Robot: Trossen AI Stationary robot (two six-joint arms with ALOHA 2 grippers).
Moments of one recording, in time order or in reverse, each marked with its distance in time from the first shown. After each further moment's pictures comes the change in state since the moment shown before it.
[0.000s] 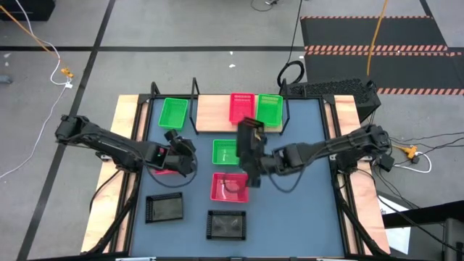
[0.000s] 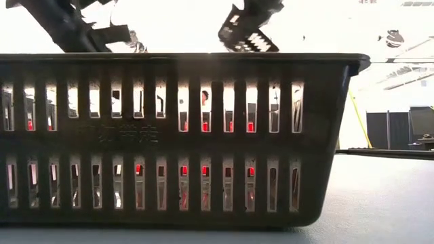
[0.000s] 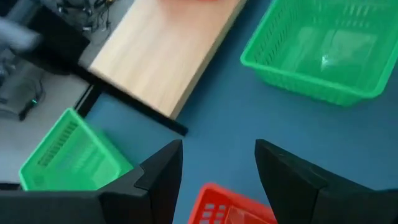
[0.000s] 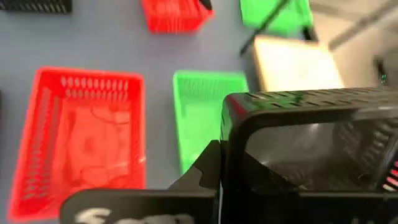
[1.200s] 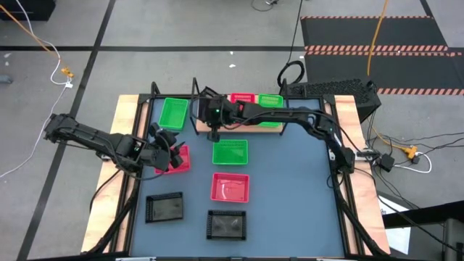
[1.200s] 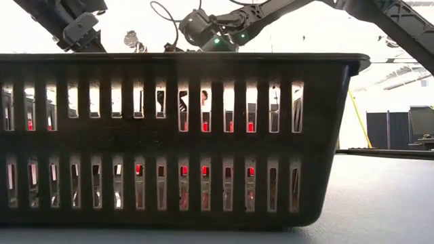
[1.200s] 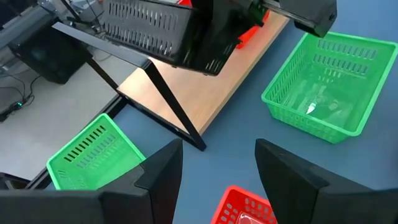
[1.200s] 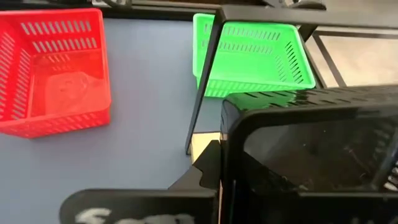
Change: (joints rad) left arm -0.052 -0.289 0.000 -0.138 -0.083 -0.086; right arm -0.456 0.541 0.395 0.389 -0.477 -0.245
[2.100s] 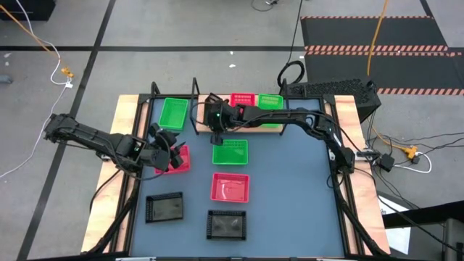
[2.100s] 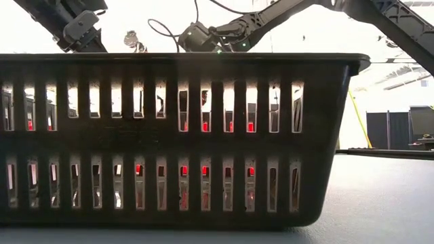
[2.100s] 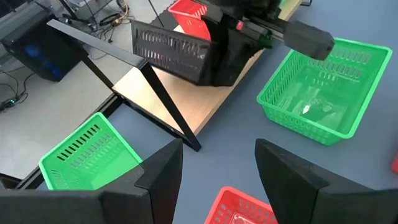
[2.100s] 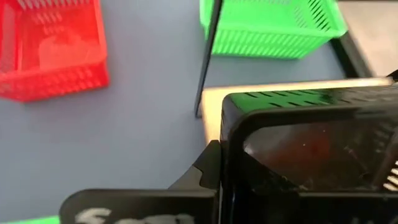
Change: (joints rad) left arm -0.001 0.000 -0.001 0.013 0.010 -0.013; right arm -0.003 0.011 -0.066 -0.029 -0.002 0.036
